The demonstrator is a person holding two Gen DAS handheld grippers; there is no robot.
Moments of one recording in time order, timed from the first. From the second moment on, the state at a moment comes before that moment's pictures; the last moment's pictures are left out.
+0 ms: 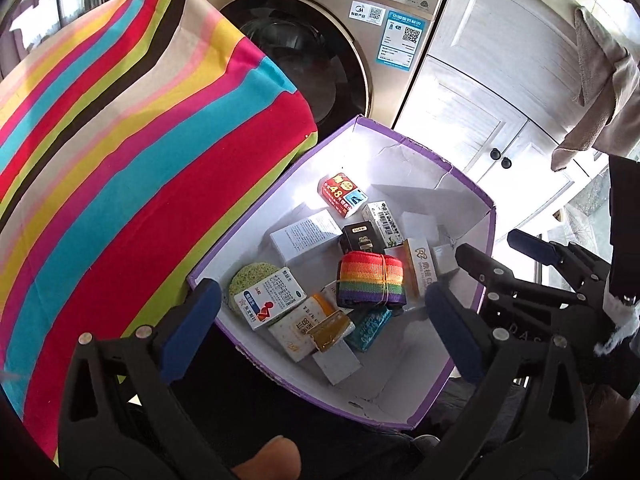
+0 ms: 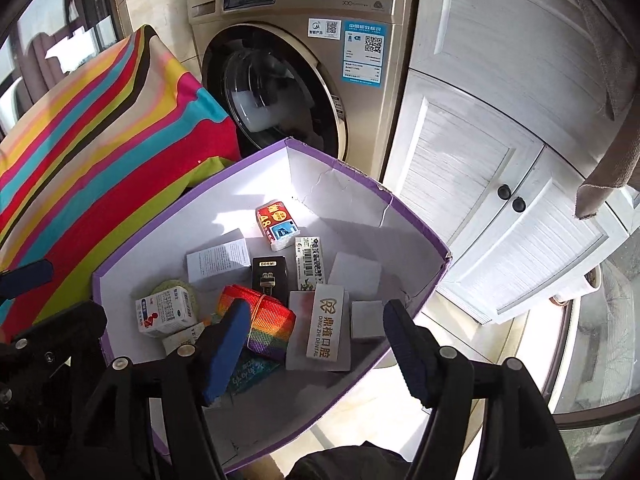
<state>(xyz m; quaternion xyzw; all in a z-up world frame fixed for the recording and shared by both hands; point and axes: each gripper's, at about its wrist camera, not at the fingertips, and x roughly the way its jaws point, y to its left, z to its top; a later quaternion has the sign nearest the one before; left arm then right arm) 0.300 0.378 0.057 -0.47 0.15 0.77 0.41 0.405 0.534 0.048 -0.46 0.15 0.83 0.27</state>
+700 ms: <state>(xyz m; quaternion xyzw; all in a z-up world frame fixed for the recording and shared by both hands) 0.298 0.377 0.045 -0.49 0.17 0.76 0.39 0.403 0.527 0.040 -0.47 0.14 0.83 0.26</state>
